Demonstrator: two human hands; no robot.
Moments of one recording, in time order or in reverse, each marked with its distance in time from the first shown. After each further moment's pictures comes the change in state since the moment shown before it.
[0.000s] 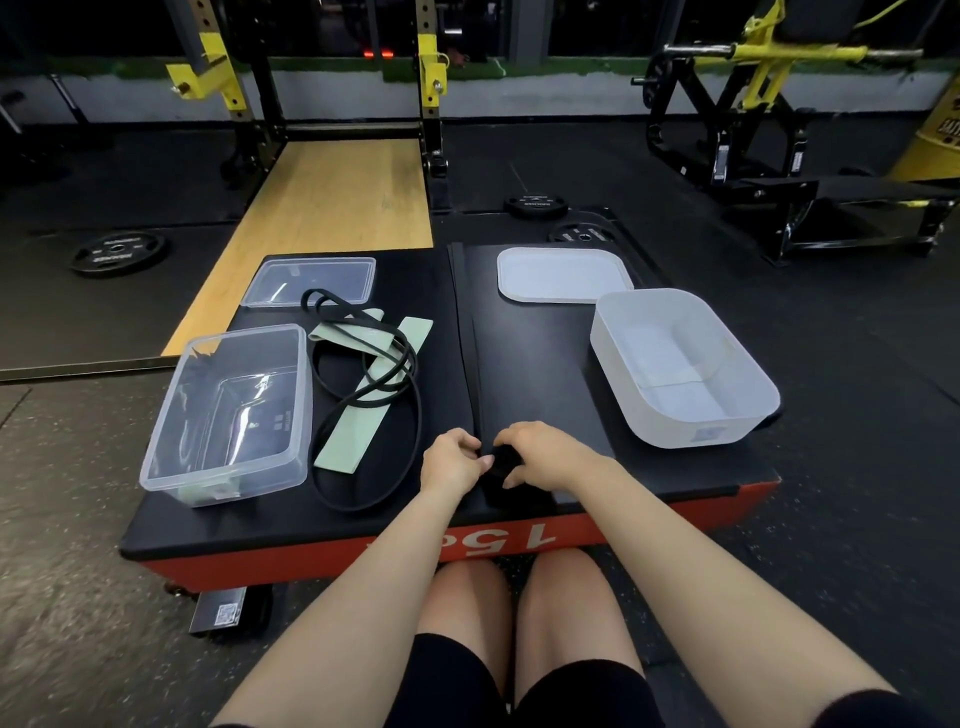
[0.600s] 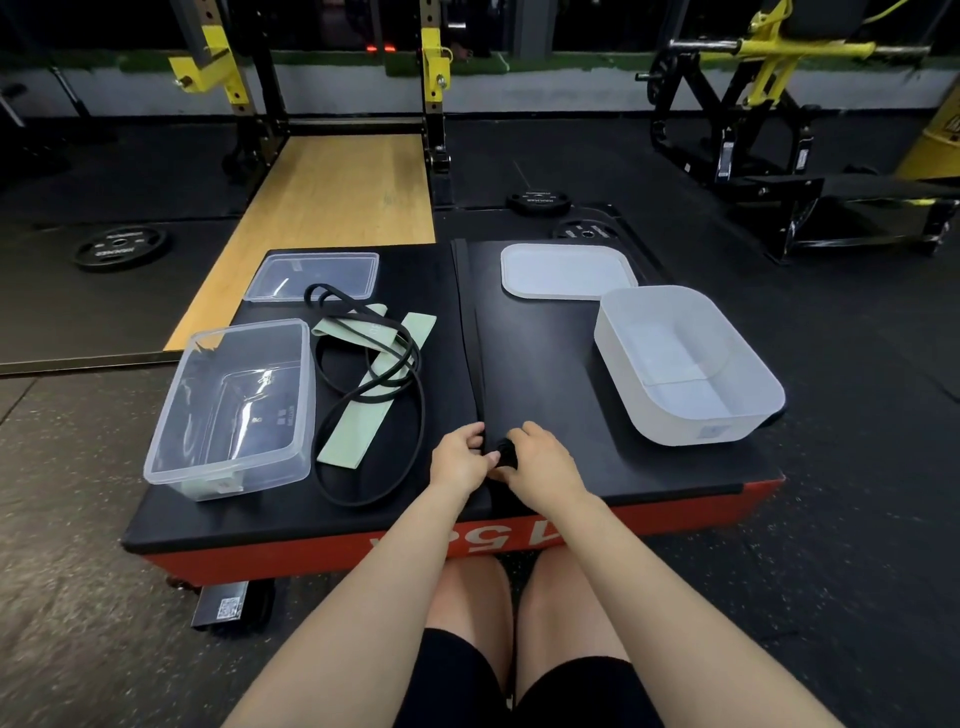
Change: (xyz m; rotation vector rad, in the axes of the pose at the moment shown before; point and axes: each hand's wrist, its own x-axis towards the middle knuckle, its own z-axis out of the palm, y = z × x) left_hand -0.003 0.003 0.004 -0.181 -0.046 -0.002; right_hand -0.005 -0.017 0.037 0.134 0.349 0.217
